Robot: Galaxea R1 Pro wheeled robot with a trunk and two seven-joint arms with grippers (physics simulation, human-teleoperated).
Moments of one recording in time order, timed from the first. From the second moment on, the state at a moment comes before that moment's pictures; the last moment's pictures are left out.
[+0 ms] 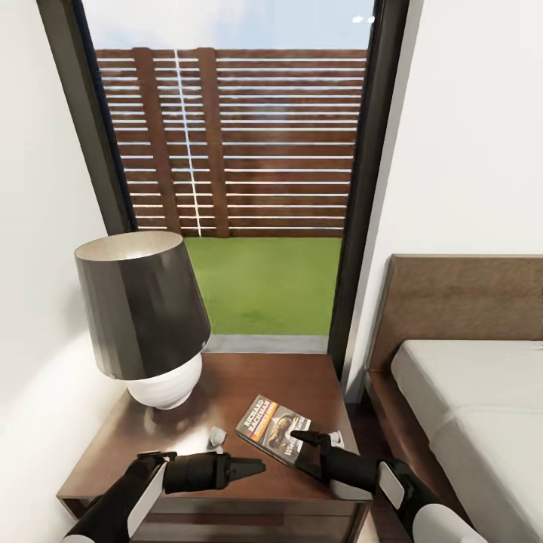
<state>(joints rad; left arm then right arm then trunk) -0.44 0.09 -0.24 -0.77 0.38 0.56 -1.30 -0.60 0.02 -0.36 -0.31 -0.19 0.84 1.06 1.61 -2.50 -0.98</state>
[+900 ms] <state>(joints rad) -0.44 0.09 -0.24 -0.77 0.38 0.56 -1.30 -0.60 0.02 -0.36 -0.31 -0.19 0.84 1.06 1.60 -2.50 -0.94</state>
